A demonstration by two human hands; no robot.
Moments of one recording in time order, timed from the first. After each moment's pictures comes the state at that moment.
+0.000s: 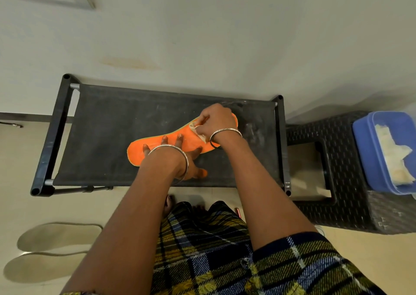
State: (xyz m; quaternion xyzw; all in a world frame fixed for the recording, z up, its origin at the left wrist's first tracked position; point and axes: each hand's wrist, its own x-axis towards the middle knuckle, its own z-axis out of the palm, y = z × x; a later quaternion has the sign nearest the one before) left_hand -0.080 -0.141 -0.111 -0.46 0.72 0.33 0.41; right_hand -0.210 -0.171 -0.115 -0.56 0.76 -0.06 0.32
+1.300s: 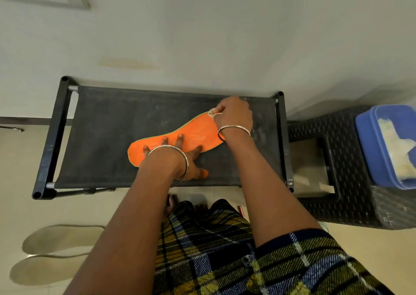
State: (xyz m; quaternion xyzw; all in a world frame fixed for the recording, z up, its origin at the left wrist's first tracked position) left_hand -0.077 -0.142 -0.121 -0.46 0.72 0.33 0.42; right_hand -0.231 -0.172 -0.122 -0.47 0.85 -0.11 0.23
